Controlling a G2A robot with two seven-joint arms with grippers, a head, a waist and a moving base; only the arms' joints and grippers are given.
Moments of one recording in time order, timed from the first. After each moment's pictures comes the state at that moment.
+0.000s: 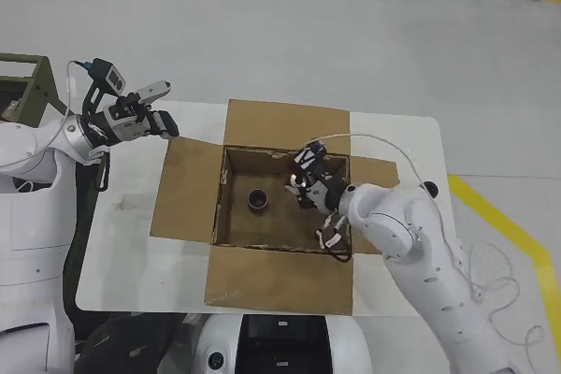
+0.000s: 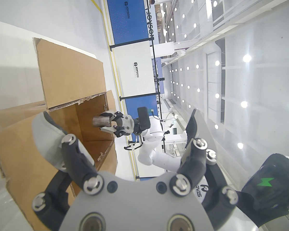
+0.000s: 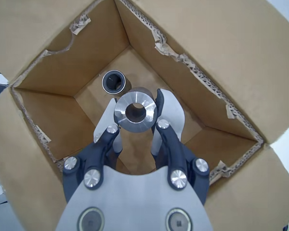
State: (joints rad) left arm 1.03 -0.96 -1.66 -1.51 -0.43 0.10 -1.19; right arm -1.11 -1.32 1.06 -1.88 -1.00 -0.21 1.00
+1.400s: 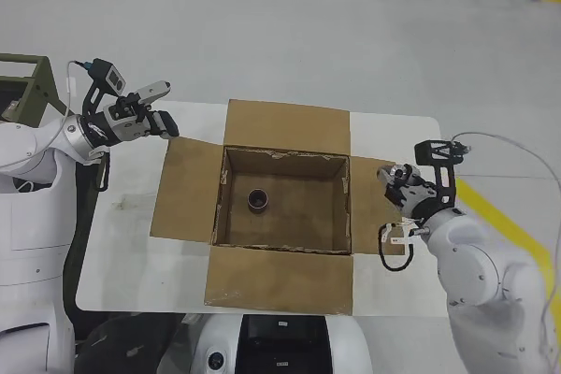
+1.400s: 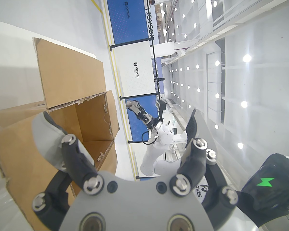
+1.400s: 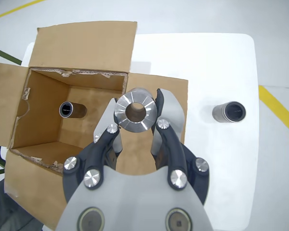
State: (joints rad) left arm 1.03 -0.96 -1.66 -1.51 -0.43 0.10 -1.19; right arm -1.48 -1.27 1.45 -2.26 -1.08 0.28 0.99
